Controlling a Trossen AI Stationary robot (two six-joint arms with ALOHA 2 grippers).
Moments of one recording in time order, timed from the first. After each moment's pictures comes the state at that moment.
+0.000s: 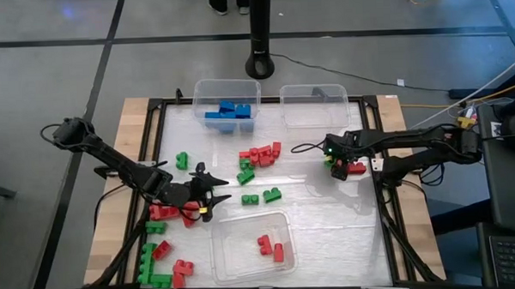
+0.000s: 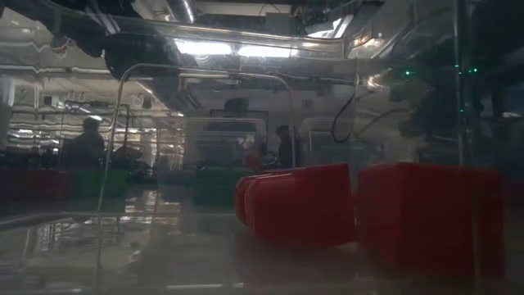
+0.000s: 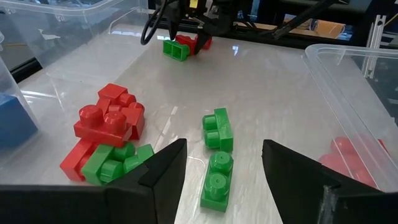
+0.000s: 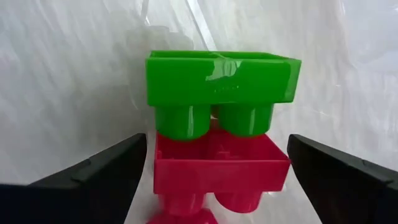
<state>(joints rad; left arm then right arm) -0.49 1.15 0.51 0.18 -0.66 -0.36 -0.30 1.22 0.55 -0.76 0.17 0.09</state>
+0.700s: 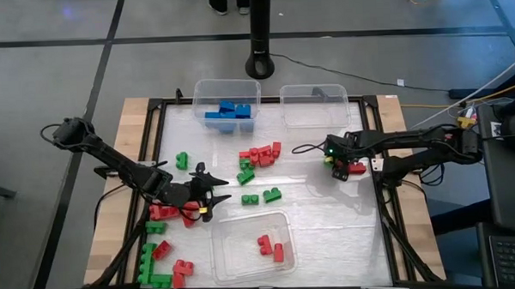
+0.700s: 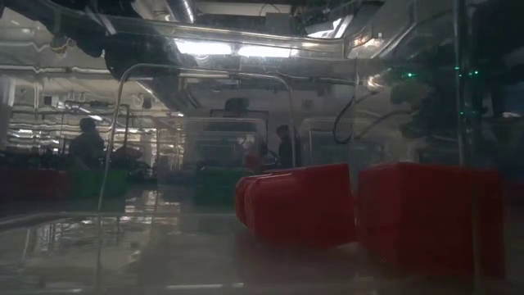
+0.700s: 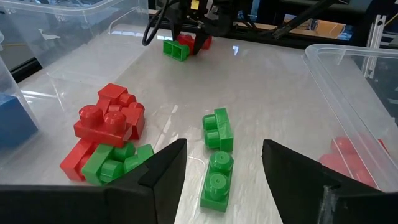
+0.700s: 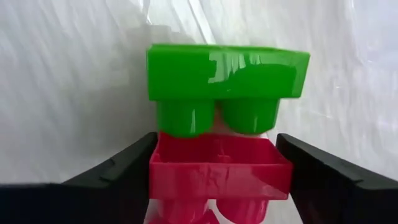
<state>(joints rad) -0.49 1.15 0.51 0.18 -0.66 -0.36 -0.30 1.21 0.52 -0.75 0.16 0.07</state>
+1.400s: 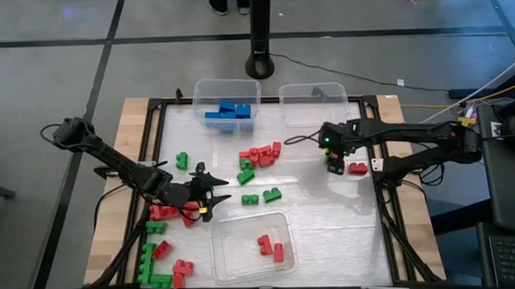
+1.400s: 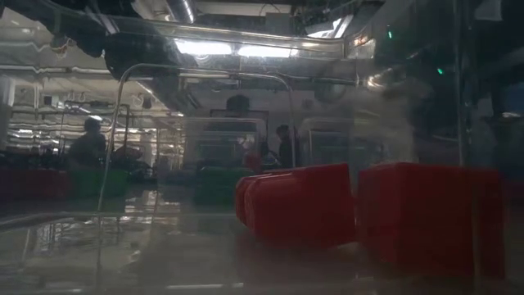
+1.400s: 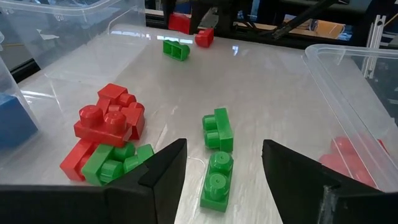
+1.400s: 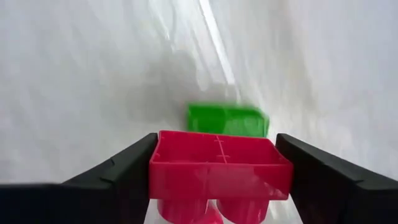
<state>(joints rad) -0.49 1.15 0.51 0.18 -0.66 -0.36 -0.26 1.22 0.82 -0.95 0.08 0.02</state>
